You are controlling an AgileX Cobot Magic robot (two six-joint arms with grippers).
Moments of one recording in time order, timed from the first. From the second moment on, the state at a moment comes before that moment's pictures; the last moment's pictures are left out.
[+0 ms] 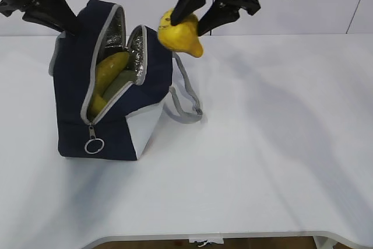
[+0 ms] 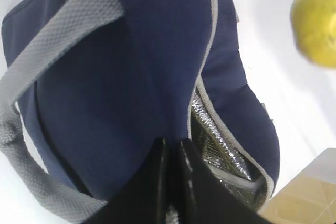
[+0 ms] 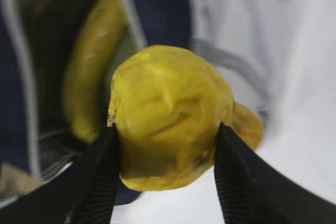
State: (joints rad) left arm -0.10 1.90 -1.75 -0.63 1.22 0.35; right arm 0.29 2.11 -2.14 0.52 1.25 0.02
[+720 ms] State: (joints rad) left arm -0.10 1.90 -1.75 -0.63 1.22 0.35; right arm 0.41 2.30 -2.14 0.86 1.00 -0.21
